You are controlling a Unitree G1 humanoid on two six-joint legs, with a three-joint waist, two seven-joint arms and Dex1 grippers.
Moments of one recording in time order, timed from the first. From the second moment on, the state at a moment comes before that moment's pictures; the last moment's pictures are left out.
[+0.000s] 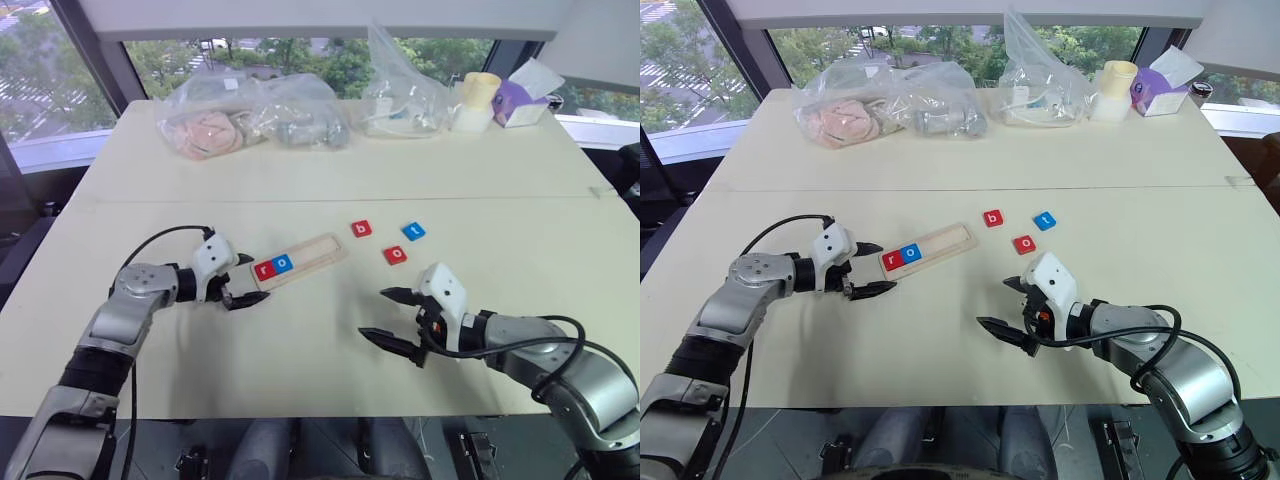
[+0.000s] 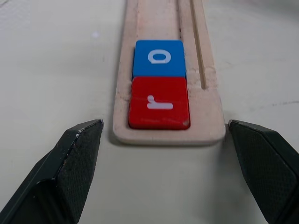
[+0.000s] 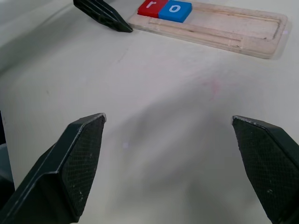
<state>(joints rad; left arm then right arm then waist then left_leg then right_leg) -0.40 0.66 -0.13 0.21 -0.20 0.19 -1.02 -0.04 -0.72 0.03 -0.64 0.59 0.82 0.64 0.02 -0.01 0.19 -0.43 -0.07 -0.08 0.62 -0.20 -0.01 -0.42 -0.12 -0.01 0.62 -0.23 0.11</state>
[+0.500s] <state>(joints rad) -0.41 0.61 -0.15 0.23 -0.16 0.17 -1.01 -0.04 -0.72 0.03 -0.64 0.59 0.83 0.62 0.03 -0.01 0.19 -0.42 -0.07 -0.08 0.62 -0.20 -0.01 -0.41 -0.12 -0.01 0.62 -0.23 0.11</state>
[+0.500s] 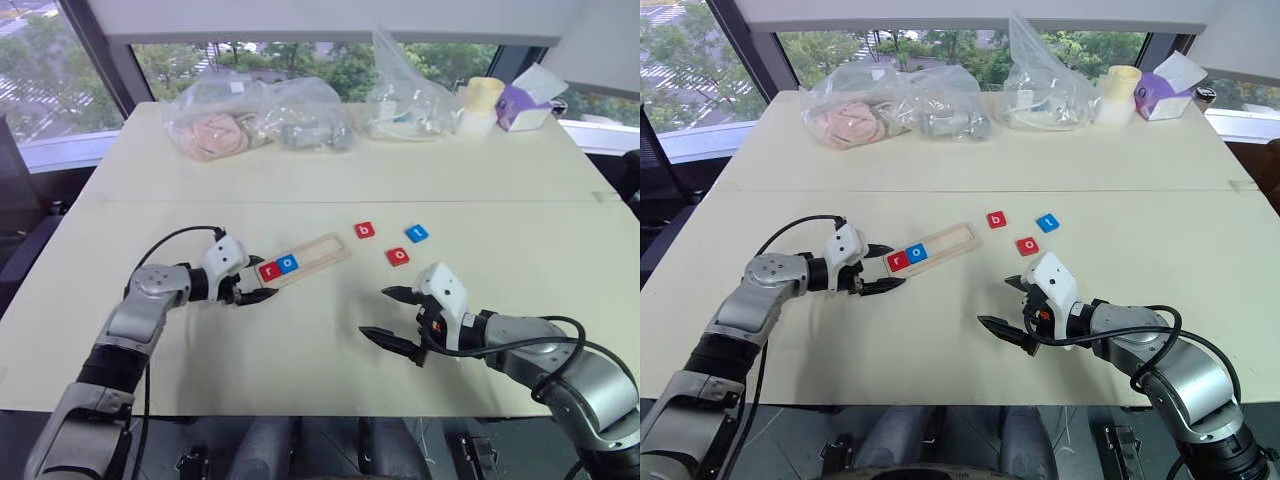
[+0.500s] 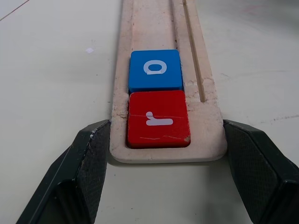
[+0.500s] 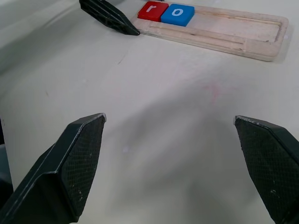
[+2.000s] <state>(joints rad) -0.54 0.81 -0.16 0.22 -0.22 0.26 -1.45 -0.23 -0.60 -0.12 -0.47 0.55 0.88 0.42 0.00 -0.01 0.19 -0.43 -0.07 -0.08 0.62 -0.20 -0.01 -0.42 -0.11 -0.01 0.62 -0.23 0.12</state>
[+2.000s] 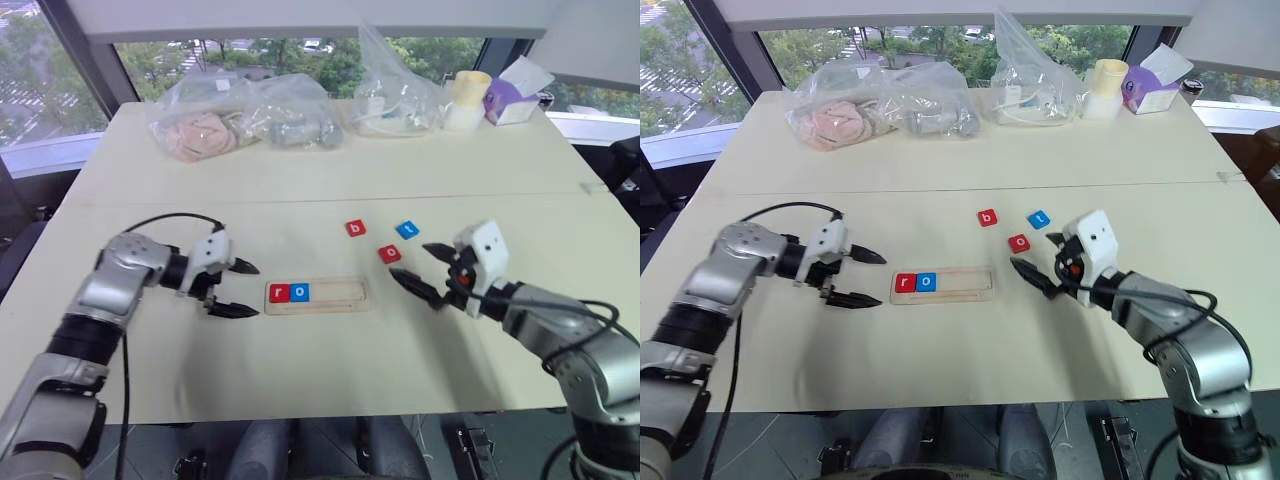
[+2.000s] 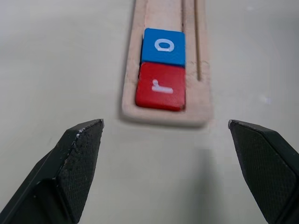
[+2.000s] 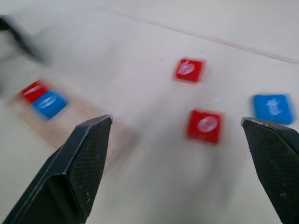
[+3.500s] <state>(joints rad) -0.31 0.79 0.14 -0.39 -0.67 0.82 -0.92 -0.67 -0.15 0.09 0.11 0.08 0.65 0.17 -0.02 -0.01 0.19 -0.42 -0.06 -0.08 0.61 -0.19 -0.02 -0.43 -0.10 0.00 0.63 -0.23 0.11</state>
